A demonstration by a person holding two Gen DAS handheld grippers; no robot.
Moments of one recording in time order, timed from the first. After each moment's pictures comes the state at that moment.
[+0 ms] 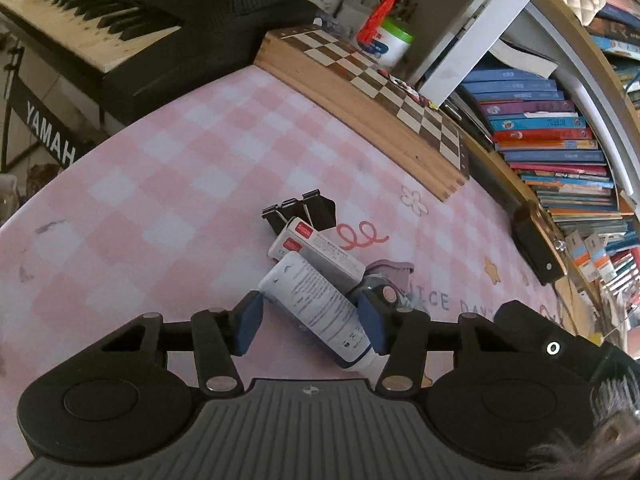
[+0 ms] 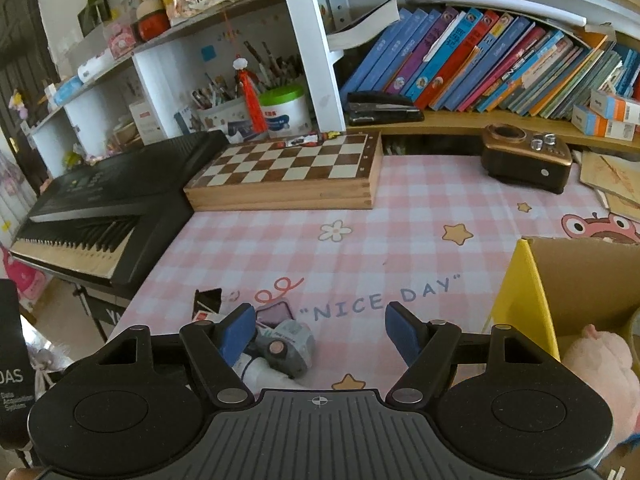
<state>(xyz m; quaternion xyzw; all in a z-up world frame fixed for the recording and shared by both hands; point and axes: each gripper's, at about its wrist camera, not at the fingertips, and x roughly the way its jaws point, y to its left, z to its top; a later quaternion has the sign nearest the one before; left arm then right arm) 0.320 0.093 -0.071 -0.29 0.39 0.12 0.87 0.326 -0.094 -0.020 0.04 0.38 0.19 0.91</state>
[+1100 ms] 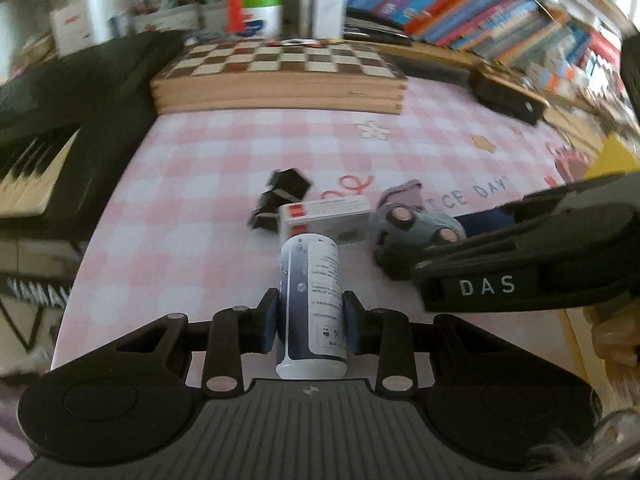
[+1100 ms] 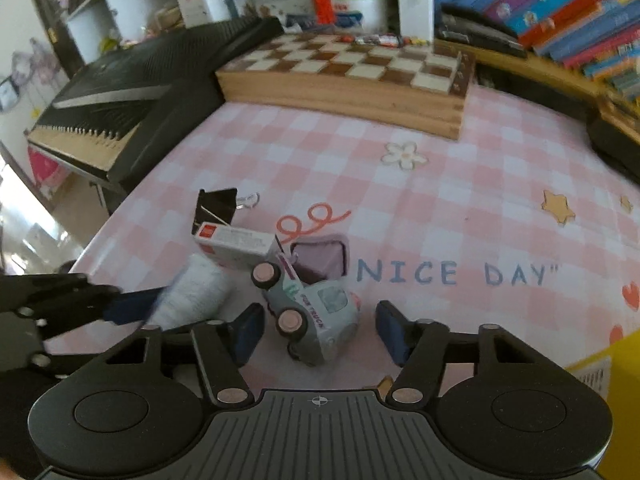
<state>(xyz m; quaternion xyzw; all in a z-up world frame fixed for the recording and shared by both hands) 0.324 0.090 -0.074 -0.03 0.43 0.01 0.90 0.370 -0.043 -0.079 -0.08 0.45 0.28 0.84</state>
